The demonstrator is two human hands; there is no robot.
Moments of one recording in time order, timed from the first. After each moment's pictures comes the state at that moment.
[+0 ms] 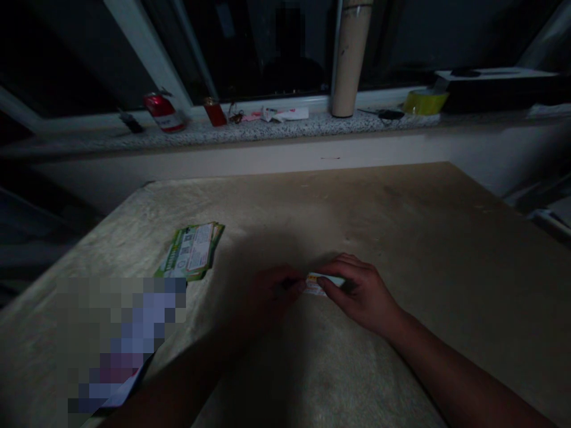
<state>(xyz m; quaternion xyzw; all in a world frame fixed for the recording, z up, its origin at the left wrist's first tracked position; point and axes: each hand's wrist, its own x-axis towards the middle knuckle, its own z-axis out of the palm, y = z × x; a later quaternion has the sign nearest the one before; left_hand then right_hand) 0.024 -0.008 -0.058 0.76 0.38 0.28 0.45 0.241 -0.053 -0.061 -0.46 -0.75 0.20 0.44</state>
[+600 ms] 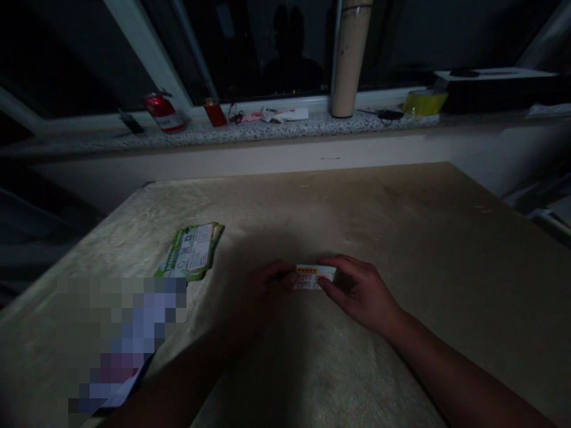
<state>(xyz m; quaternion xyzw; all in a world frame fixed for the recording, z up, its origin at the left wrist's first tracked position) 0.023 -0.007 -0.060 0.68 0.41 0.34 0.51 0.242 -0.056 -0.067 -0.52 -0.72 0.18 0.42</state>
